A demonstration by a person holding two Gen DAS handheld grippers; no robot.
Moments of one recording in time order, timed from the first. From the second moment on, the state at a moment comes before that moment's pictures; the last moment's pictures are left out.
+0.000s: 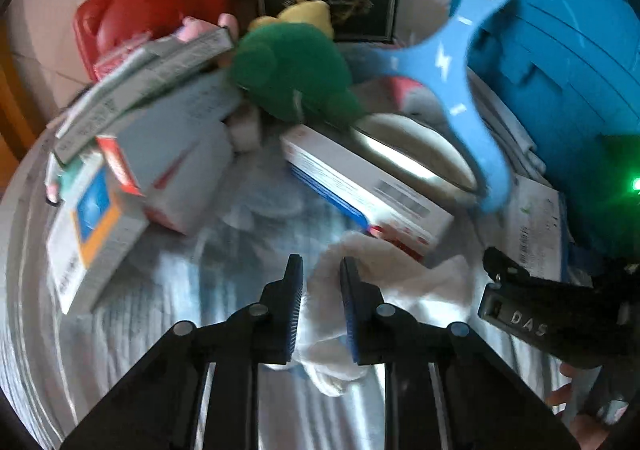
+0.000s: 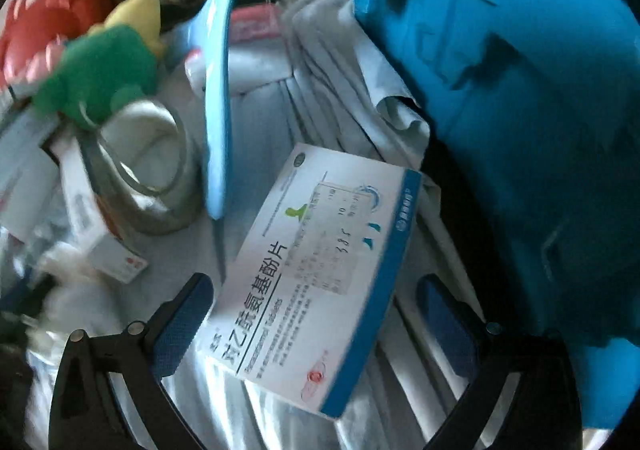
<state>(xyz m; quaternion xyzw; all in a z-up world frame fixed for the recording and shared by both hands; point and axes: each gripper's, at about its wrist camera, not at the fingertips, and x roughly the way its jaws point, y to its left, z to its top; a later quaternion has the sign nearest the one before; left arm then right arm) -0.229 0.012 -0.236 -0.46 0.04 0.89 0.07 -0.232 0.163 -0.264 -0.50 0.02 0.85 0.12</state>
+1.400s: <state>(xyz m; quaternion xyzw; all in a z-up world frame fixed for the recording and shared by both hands) -0.177 -0.032 -0.220 -0.46 0.03 0.89 0.00 -0.186 0.147 -0.237 -0.52 0.02 0.85 -0.05</state>
